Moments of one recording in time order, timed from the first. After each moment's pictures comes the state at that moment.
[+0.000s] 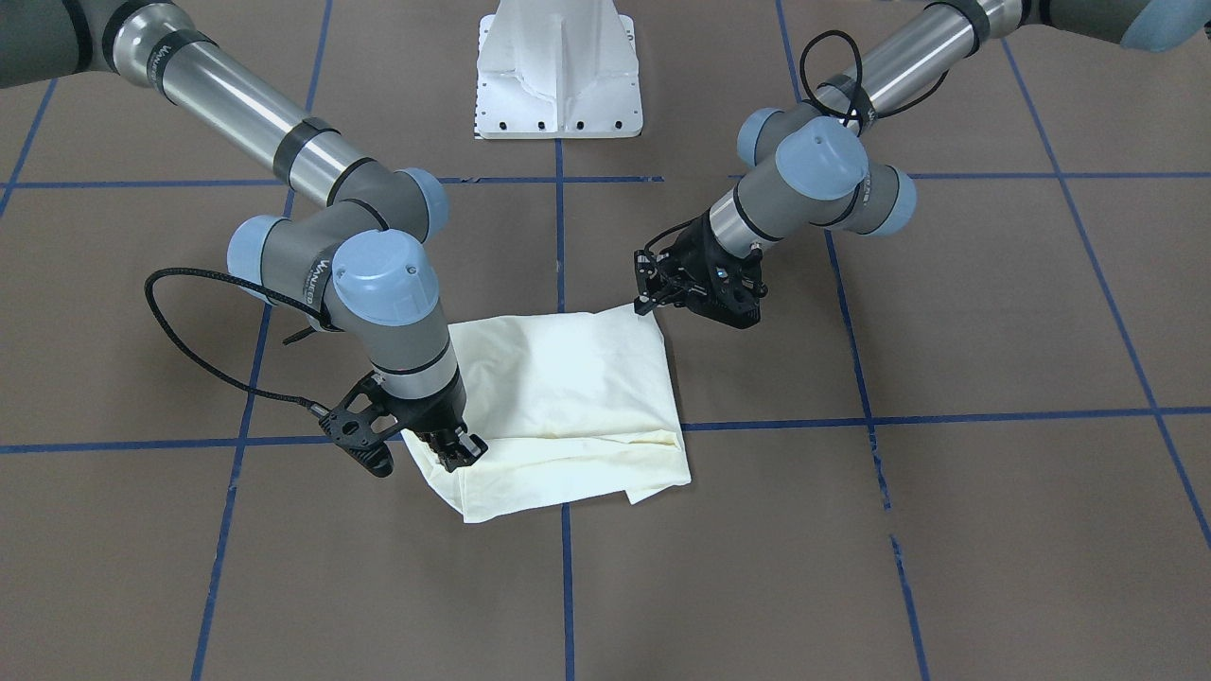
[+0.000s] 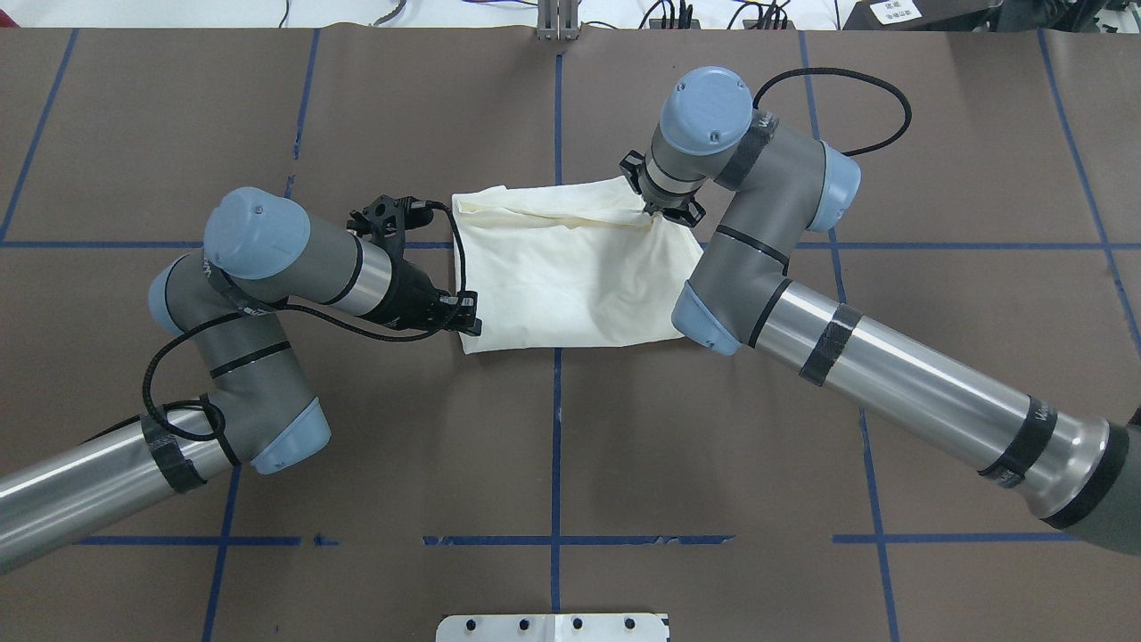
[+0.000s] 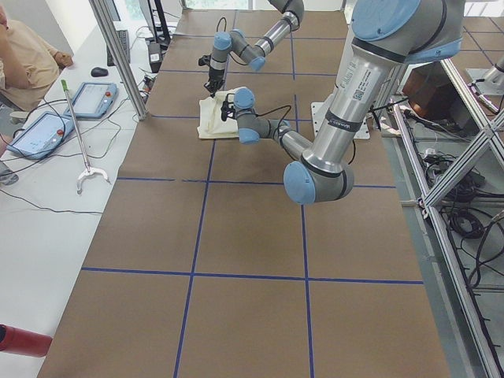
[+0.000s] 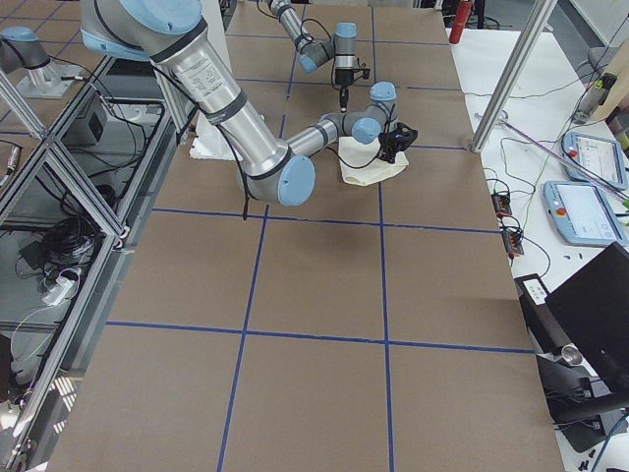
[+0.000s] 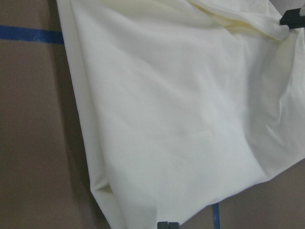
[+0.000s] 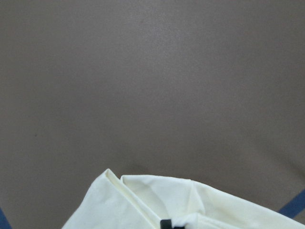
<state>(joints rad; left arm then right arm) -0.61 -2.11 -1.44 -2.43 -2.09 -1.31 0.71 -0.77 1.20 -1.20 1.82 1.80</state>
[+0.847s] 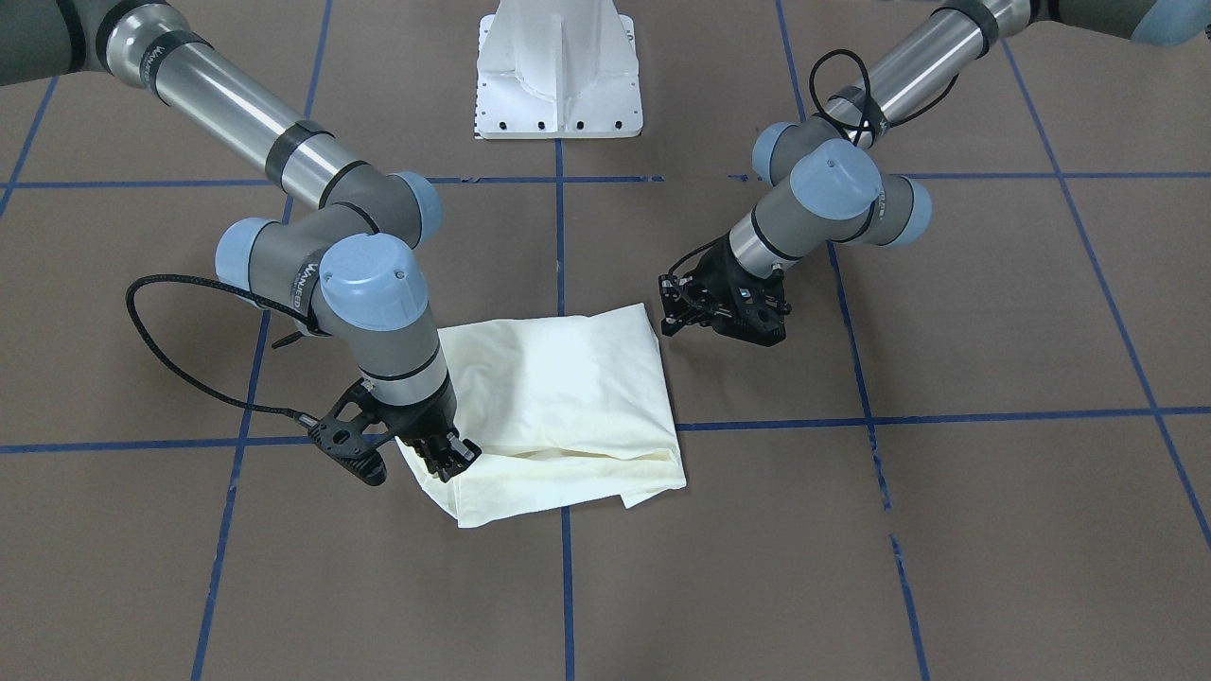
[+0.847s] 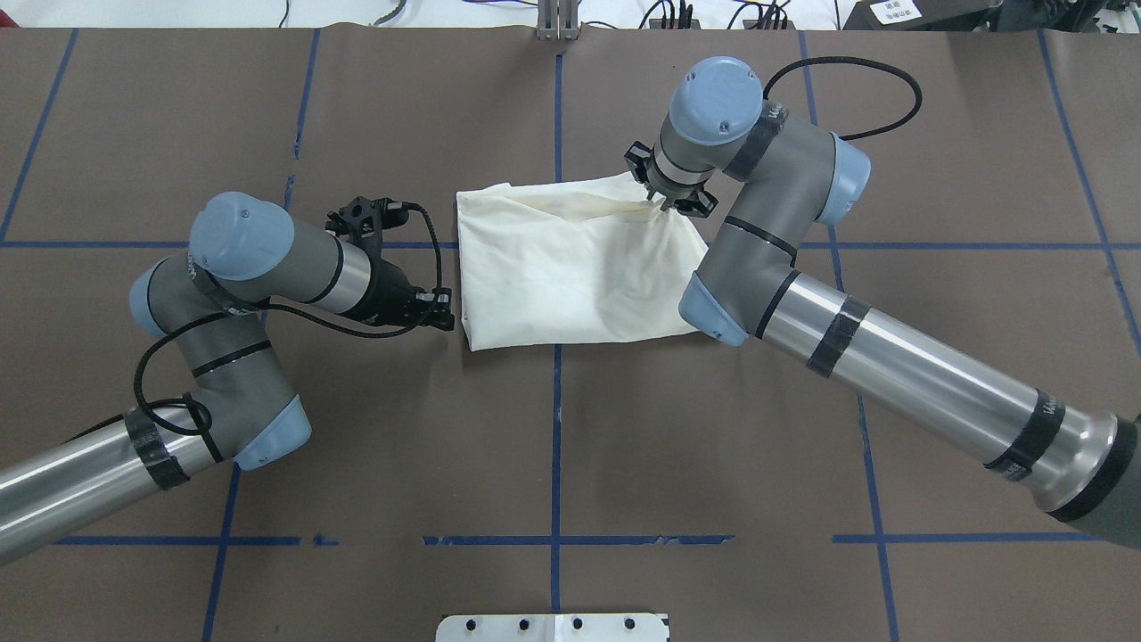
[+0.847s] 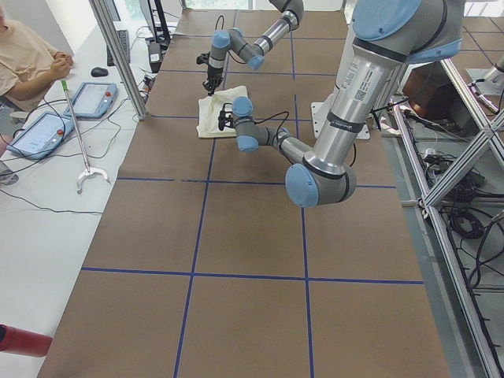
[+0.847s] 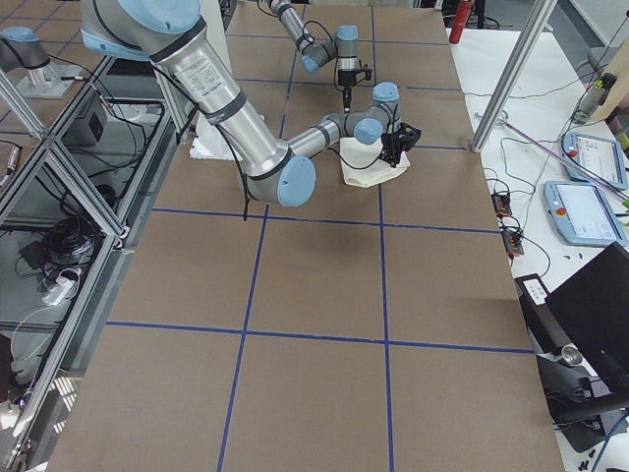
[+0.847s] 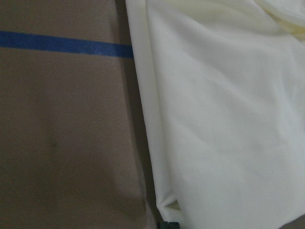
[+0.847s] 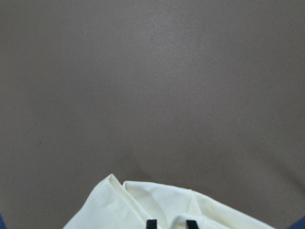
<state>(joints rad) -0.64 -2.06 -1.43 -2.43 -2.08 -1.30 0.74 -0.78 1.20 -1.20 1.84 1.69</state>
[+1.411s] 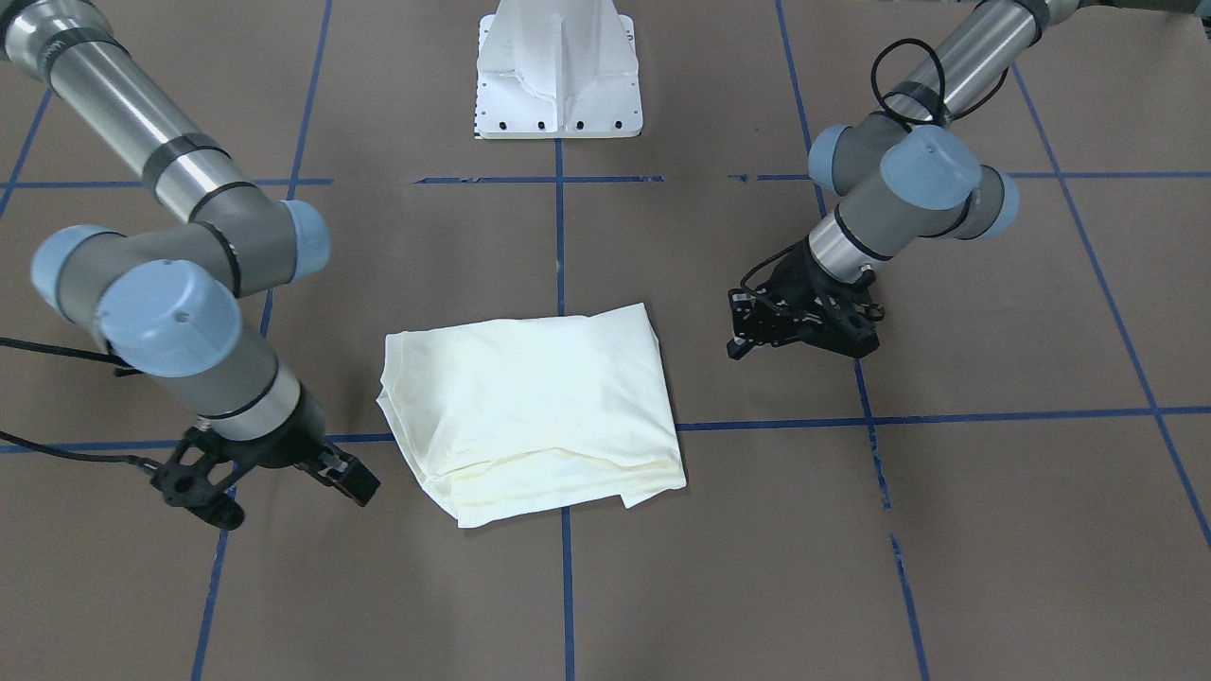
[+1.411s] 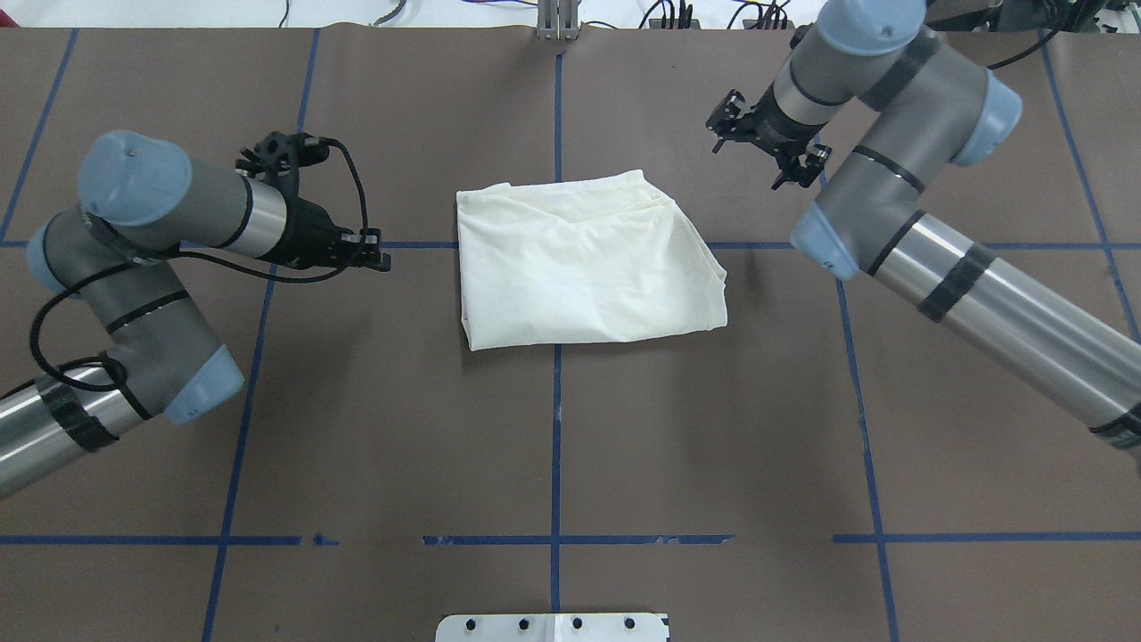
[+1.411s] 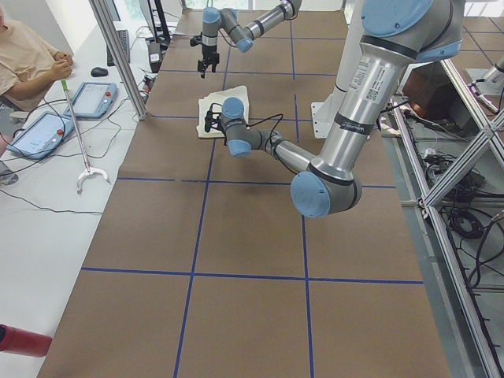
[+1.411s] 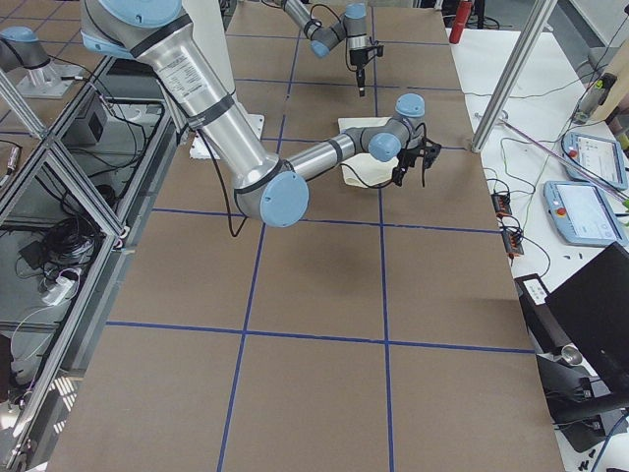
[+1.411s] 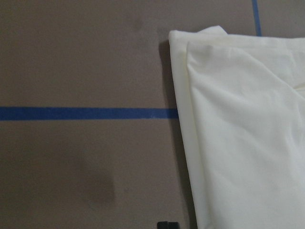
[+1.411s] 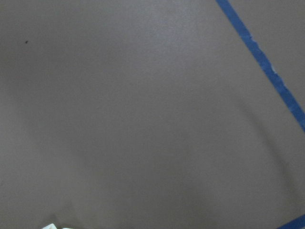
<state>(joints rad) -0.79 -1.96 -1.53 -2.41 -2.09 -1.16 0.94 -0.95 1.33 -1.21 2.12 1.45</state>
